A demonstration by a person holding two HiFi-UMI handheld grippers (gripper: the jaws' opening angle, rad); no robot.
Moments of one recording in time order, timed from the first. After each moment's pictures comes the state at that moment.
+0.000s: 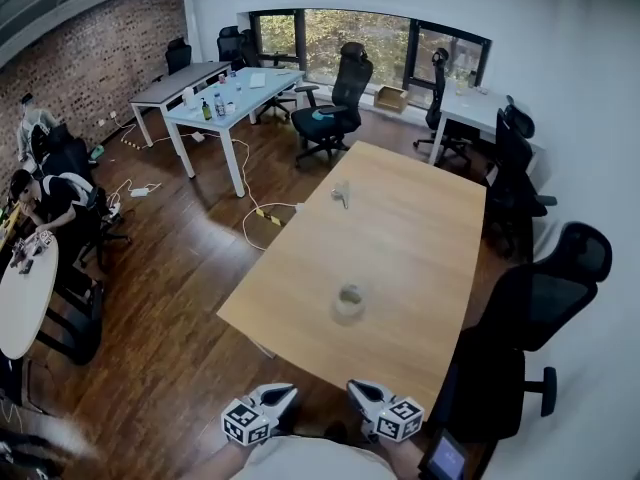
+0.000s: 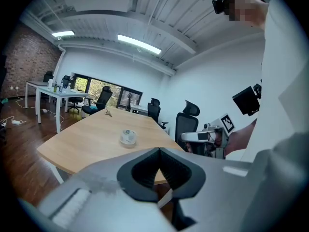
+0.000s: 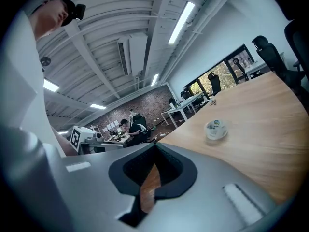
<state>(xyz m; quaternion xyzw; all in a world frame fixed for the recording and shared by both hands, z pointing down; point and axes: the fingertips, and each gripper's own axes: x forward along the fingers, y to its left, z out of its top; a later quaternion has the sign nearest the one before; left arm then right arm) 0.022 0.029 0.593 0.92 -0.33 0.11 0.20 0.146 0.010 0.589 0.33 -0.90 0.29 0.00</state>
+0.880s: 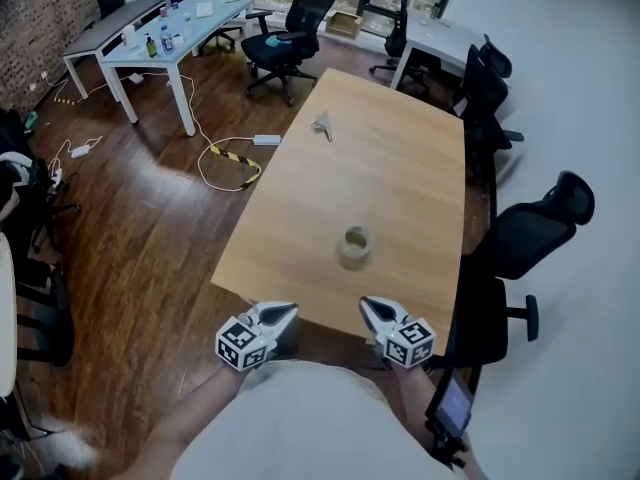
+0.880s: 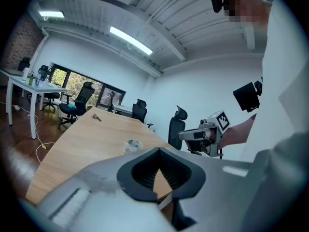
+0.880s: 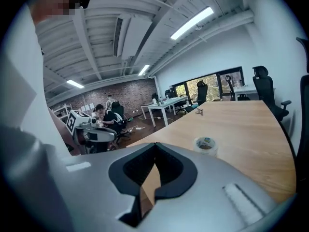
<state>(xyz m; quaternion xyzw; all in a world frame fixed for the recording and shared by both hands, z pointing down) -0.049 -0.093 0.577 0.96 -0.20 0.09 0.19 0.096 -0.089 0.571 0.45 -0.86 0.22 0.11</state>
